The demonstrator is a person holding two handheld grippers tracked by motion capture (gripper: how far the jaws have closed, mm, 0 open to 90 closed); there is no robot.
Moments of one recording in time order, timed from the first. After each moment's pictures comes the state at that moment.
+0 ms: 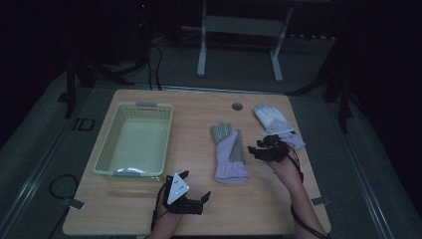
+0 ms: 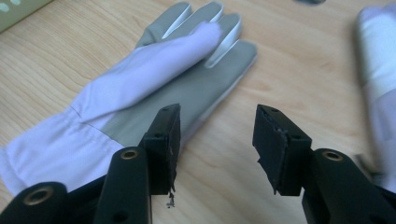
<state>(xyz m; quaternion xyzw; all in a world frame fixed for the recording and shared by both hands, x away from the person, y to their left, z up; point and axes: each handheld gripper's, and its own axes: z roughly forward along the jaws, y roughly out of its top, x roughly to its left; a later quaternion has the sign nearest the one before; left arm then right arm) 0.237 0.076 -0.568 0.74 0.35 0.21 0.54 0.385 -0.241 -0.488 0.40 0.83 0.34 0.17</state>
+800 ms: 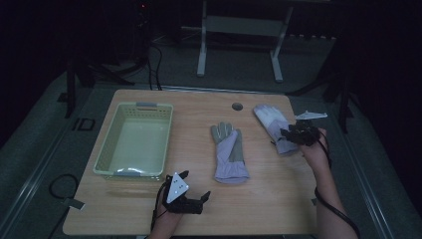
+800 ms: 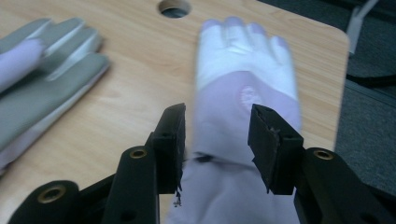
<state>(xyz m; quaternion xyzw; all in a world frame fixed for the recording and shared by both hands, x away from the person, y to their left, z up) 0.238 0.077 -0.568 0.74 0.35 0.21 0.54 0.436 -0.339 -0.472 0.46 0.79 0.32 0.24</state>
